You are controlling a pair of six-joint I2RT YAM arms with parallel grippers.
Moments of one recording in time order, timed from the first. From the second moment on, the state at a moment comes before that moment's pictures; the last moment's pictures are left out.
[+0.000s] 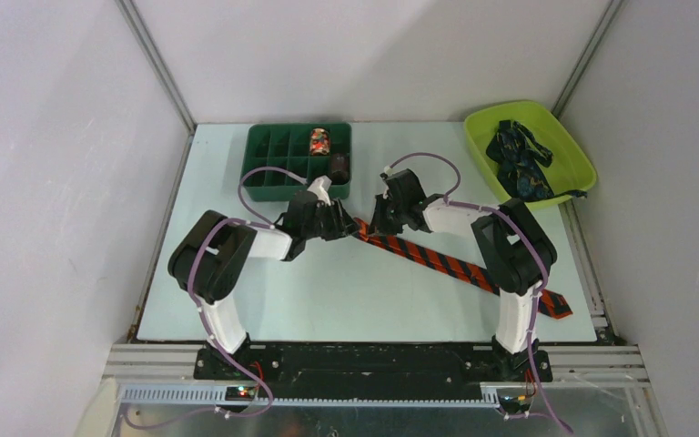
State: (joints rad) left arm -0.48 1.80 0.73 0.54 0.32 -0.68; right arm 0.57 1.93 1.14 -0.08 -0.29 0.64
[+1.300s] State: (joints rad) left arm -0.48 1.83 0.76 0.52 0.32 -0.65; right arm 0.56 1.94 1.14 -0.07 -0.32 0.64
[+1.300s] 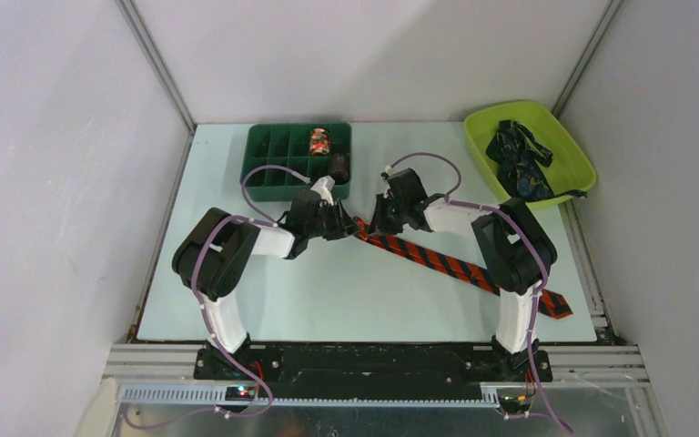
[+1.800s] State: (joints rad) left arm -0.50 1.75 0.82 0.31 0.16 -0.58; right arm 0.52 1.71 1.09 -0.06 -0.34 0.63
